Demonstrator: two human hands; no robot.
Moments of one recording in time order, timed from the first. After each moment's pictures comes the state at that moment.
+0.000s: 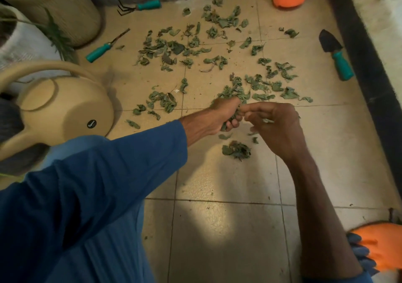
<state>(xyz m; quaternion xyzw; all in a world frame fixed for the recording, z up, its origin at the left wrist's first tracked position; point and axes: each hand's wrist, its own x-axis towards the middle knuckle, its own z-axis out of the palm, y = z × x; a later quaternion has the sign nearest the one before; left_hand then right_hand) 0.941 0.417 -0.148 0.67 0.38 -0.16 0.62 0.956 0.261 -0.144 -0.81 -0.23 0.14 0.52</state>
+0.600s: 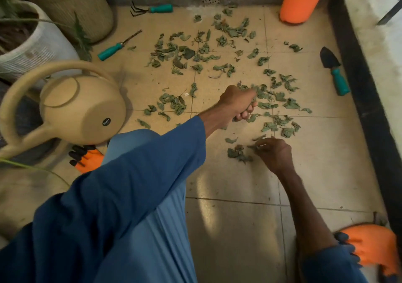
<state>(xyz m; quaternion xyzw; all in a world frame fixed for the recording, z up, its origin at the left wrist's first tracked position) 0.941 0.434 -0.095 0.70 0.34 -0.10 0.62 0.949 0.242 -0.227 -0.92 -0.15 0.19 0.32</state>
